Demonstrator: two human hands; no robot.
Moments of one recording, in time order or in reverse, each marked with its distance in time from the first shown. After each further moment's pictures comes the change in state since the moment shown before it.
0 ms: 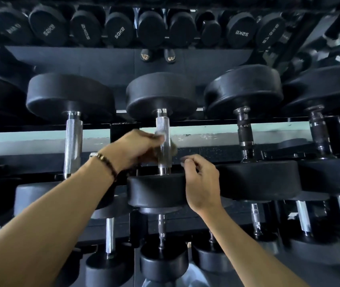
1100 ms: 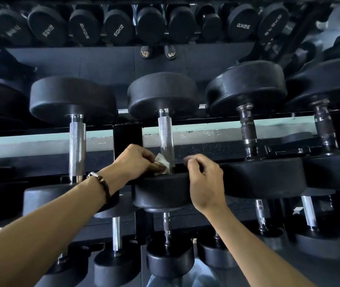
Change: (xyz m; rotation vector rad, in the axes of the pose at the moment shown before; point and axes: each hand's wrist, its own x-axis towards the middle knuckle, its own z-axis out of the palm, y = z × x) left_hand -0.011 -0.026 -0.013 0.522 0.168 -0.062; right_hand 0.000 -0.001 0.000 -0.007 0.011 -0.010
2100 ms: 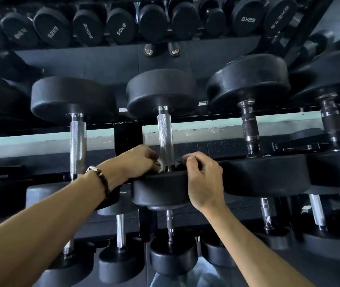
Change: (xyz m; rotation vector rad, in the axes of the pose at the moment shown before) left_hand 0.010 -0.004 0.002 0.158 -0.155 0.039; right_hand 0.001 0.003 0.001 0.019 -0.005 -0.024
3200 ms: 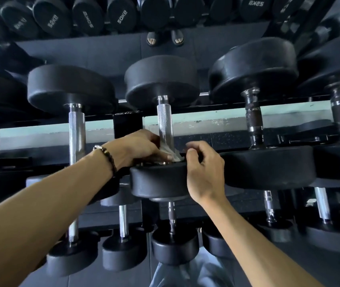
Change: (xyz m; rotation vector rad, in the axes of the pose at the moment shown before) left_hand -0.009 0.035 0.001 -0.279 -0.057 -0.057; right_hand -0.002 -0.005 -0.002 0.021 -0.003 0.041
